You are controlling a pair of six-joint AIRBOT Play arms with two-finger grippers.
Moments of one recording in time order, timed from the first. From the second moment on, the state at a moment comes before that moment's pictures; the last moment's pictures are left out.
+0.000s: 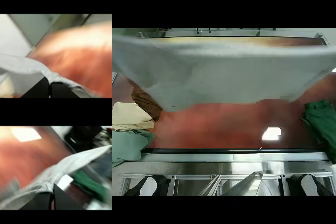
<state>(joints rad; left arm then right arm) 0.65 -0.88 1.56 -2.95 1.61 2.16 -0.81 -0.81 1.17 -0.05 1.50 0.77</state>
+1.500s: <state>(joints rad) 0.20 -2.03 2.02 -2.59 1.45 2.05 -0.28 -1.60 1.22 -0.47 0.77 0.82</state>
